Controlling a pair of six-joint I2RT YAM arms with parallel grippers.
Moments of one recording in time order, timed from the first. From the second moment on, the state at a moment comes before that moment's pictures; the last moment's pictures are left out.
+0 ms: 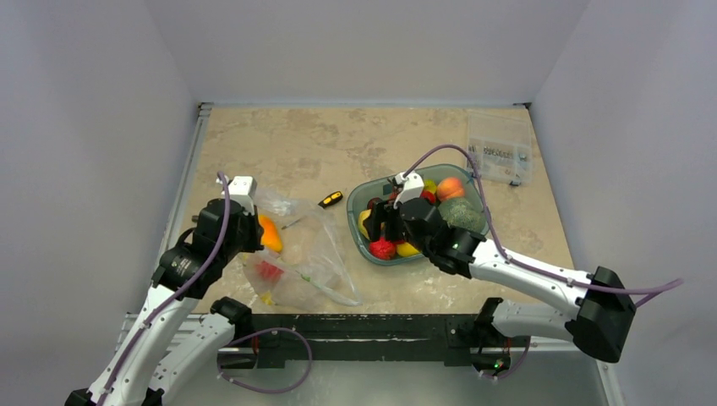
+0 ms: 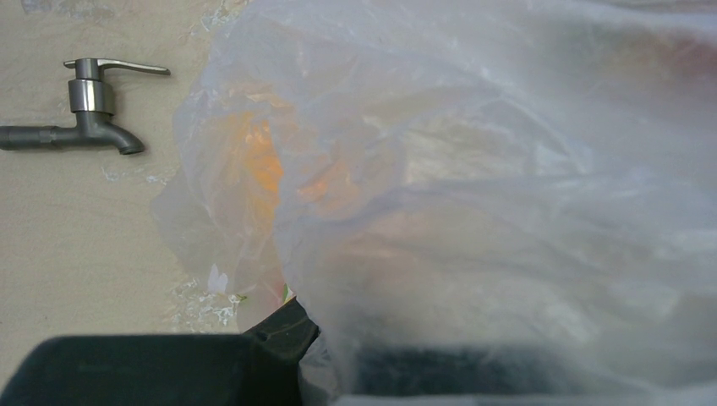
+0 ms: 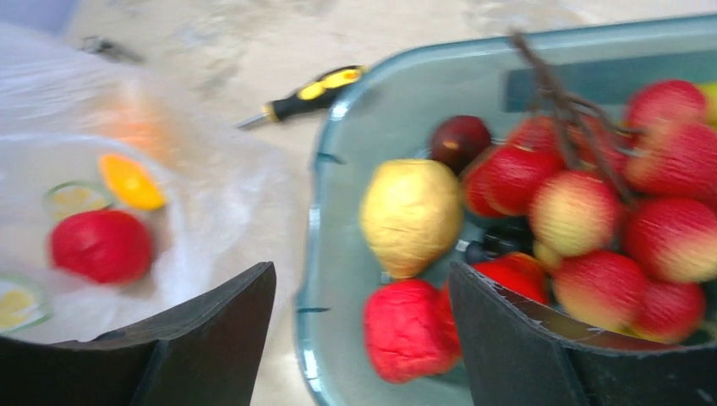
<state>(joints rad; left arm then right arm) -0.43 0.64 0.85 -0.88 -0.19 -0.30 0.94 1.13 0.75 -0.12 0.37 0.53</state>
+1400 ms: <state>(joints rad) -0.43 0.61 0.84 -0.82 -0.04 -0.30 1.14 1.95 1.21 0.37 -0.23 0.56</state>
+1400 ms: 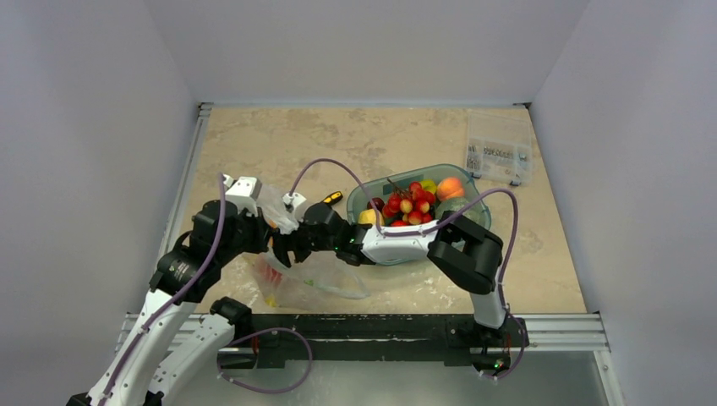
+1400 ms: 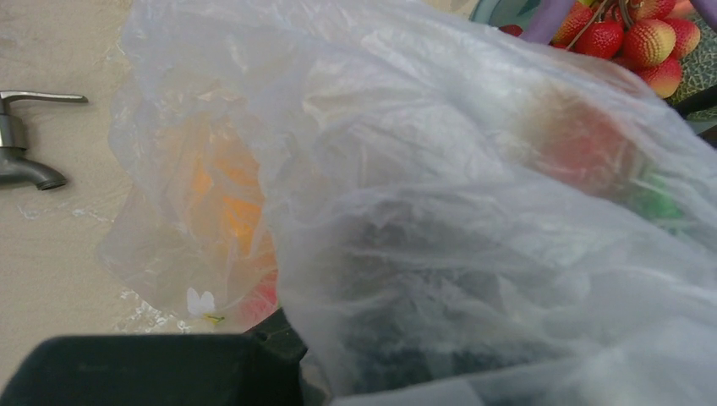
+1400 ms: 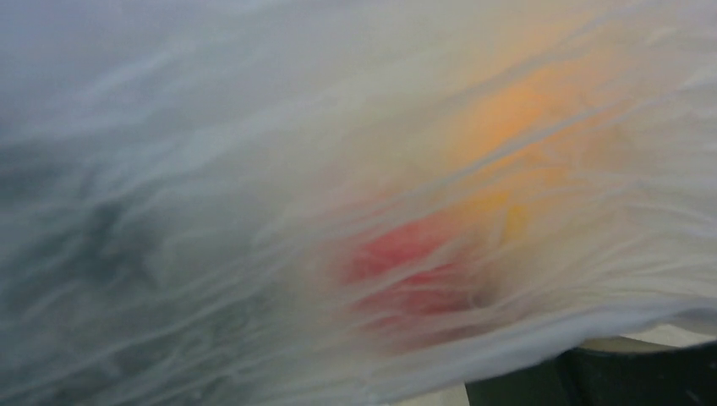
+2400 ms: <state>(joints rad) -0.43 0.62 0.82 -0.83 -0.05 -0.28 1.24 2.01 1.24 0.22 0.09 0.50</state>
